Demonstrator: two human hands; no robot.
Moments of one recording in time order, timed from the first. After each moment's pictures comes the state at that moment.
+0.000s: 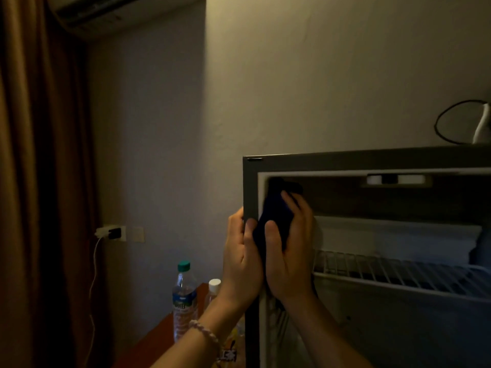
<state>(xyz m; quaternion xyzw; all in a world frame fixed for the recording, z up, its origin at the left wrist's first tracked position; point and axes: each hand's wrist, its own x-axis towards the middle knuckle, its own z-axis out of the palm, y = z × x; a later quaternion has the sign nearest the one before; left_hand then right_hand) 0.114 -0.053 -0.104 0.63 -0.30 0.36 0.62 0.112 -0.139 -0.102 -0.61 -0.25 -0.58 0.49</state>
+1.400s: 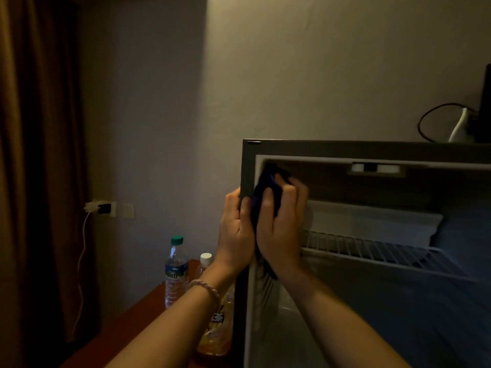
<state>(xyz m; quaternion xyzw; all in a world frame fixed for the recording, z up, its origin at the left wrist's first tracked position) 0.112 -0.054 -0.105 0.64 -0.28 0.37 0.61 0.091 -0.137 -0.086 -0.64 -0.21 -0.60 0.43</state>
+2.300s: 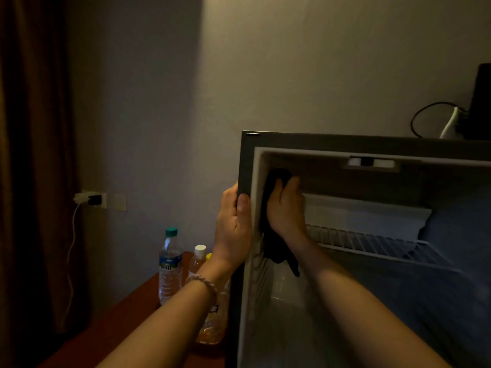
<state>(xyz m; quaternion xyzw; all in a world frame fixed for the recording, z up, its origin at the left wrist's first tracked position) 0.117 -0.051 -0.115 0.64 -0.29 0.38 0.60 0.123 -0.162 -0.065 -0.77 -0.05 -0.40 0.50</state>
